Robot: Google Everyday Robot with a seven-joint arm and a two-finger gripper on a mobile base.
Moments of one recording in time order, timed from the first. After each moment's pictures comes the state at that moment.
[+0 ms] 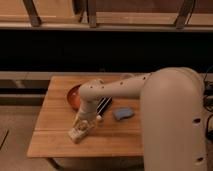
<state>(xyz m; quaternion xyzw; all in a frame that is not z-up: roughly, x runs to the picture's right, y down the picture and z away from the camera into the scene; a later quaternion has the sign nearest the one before) -0.117 0.205 0.790 -0.39 0.23 0.66 0.60</state>
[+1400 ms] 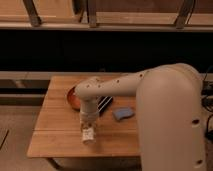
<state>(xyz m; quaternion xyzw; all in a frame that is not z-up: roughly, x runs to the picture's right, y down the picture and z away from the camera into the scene) -0.078 0.207 0.738 -0.35 0.30 0.61 0.65</state>
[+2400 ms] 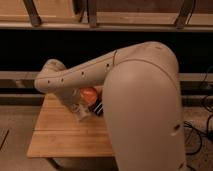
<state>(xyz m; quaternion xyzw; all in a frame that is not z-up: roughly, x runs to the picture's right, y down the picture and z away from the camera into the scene) -0.141 0.087 0.740 -0.18 0.23 0.45 0.84</state>
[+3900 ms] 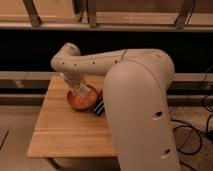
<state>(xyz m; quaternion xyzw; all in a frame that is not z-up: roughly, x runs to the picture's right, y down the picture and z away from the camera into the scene) -0.158 -0.011 0.807 -0.21 0.06 0.32 0.92</state>
